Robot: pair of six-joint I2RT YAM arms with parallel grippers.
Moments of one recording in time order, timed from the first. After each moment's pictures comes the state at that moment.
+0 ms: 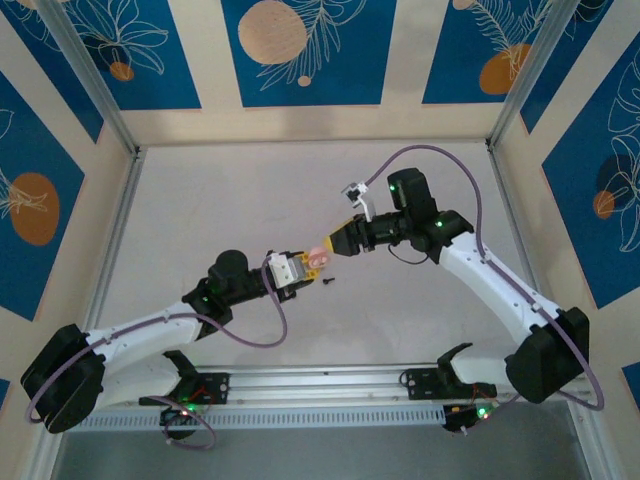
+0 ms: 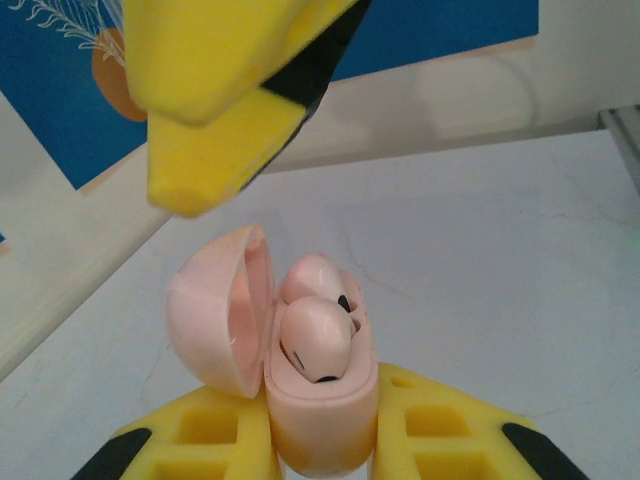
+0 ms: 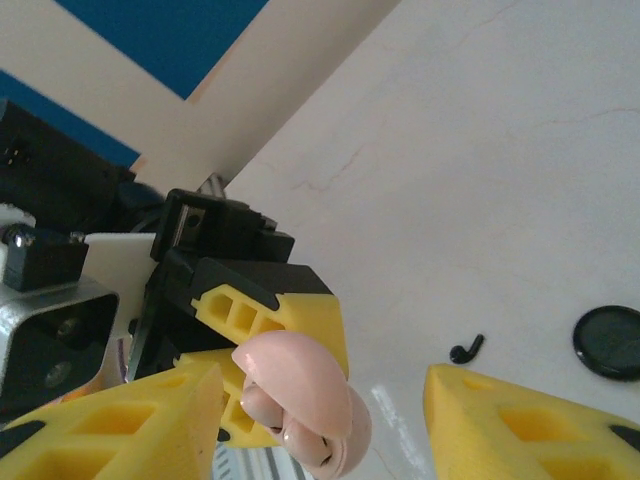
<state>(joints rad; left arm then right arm) -0.80 1.09 0.45 0.52 0.38 0.35 0.49 1.28 1.11 -0.52 -0.87 0.16</state>
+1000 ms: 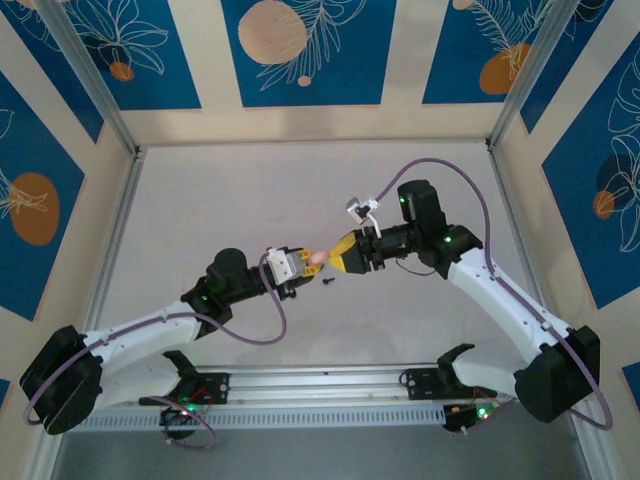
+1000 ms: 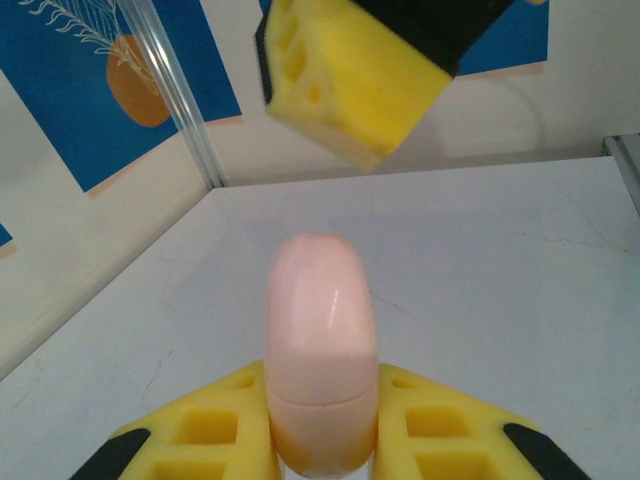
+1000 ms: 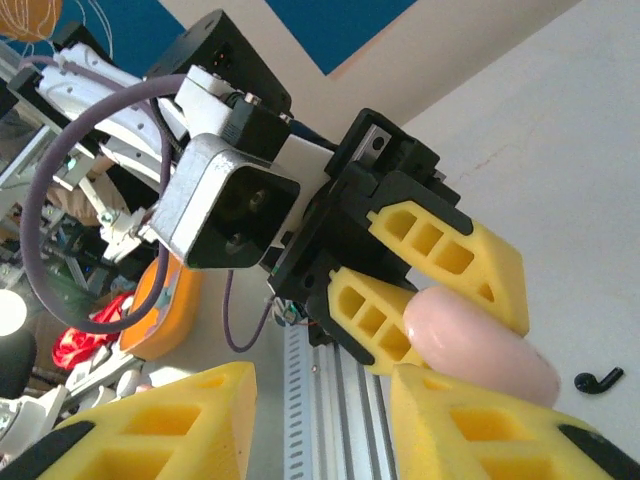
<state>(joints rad) -0.80 1.08 0.47 0.52 0.36 0.30 0.47 1.15 0.99 -0.44 -1.13 0.11</state>
